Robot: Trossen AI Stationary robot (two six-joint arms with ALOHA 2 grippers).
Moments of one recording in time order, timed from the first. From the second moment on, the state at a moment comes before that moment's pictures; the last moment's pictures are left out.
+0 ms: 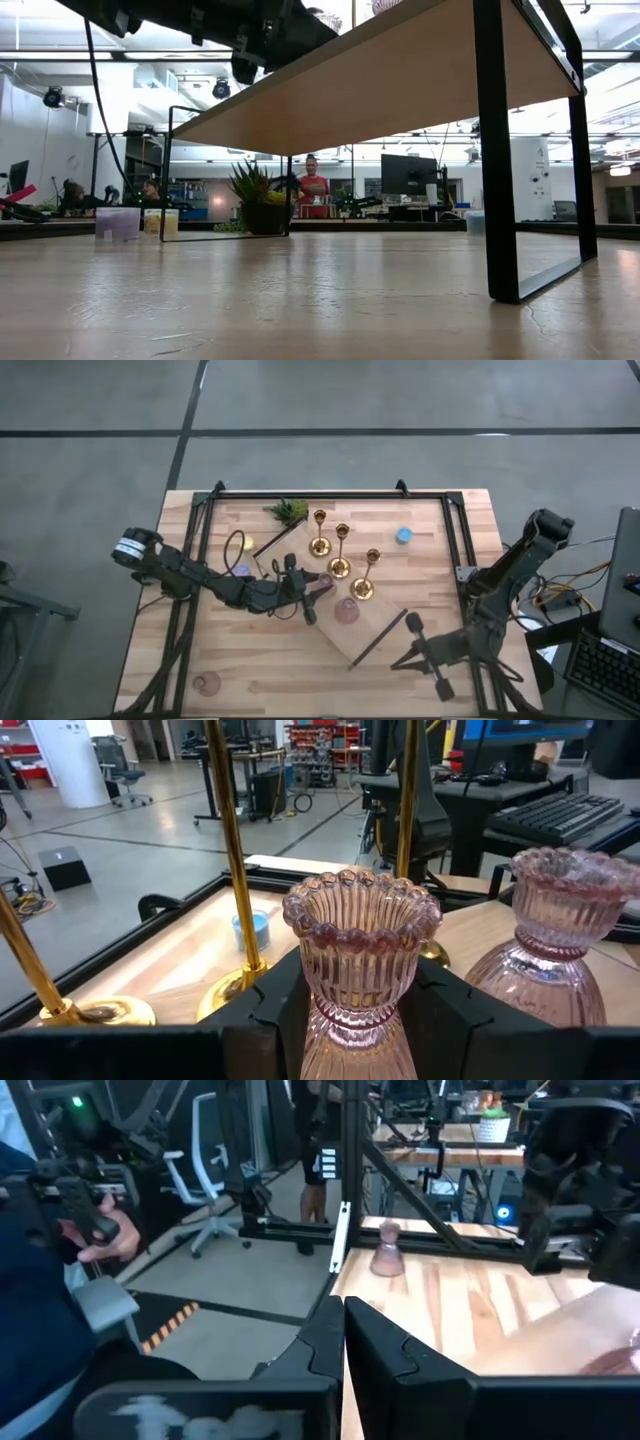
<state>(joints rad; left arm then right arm) -0.29 1.54 0.80 0.67 -0.64 -0.08 0.90 1.23 0.74 0.33 0.56 0.19</state>
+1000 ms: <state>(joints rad) -0.29 1.52 0.80 0.59 -0.55 -0.12 0.90 1.21 0.71 0.34 0.58 0.21</state>
